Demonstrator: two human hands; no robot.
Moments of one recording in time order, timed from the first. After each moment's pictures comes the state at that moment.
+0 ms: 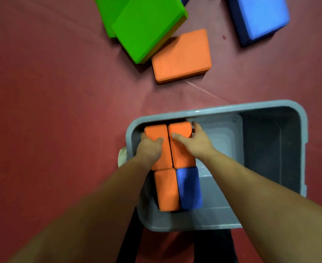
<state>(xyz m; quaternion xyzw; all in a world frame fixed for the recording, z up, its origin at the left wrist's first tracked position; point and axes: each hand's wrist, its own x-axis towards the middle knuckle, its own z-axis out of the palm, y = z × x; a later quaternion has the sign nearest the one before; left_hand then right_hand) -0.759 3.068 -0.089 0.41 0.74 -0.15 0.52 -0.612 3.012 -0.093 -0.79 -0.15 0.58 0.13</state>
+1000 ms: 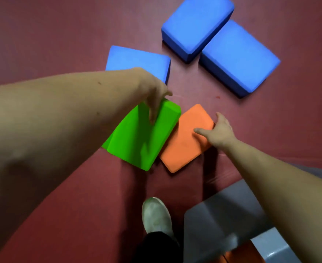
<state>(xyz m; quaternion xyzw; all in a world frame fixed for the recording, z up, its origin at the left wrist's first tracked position) -0.483 3.488 -0.152 0.84 -0.02 -0.54 -0.02 -0.463 3.237 -0.240 -0.89 -0.07 0.42 0.16</state>
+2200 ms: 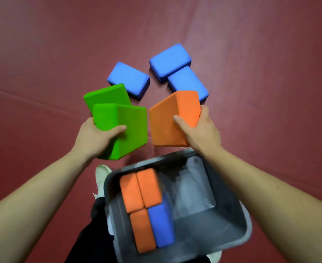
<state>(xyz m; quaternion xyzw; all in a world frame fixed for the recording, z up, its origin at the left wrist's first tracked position) -0.678 3.215 0.115 0.68 0.63 0.03 0.39 -0.437 3.055 0.103 -0.88 -0.25 0.32 0.26</state>
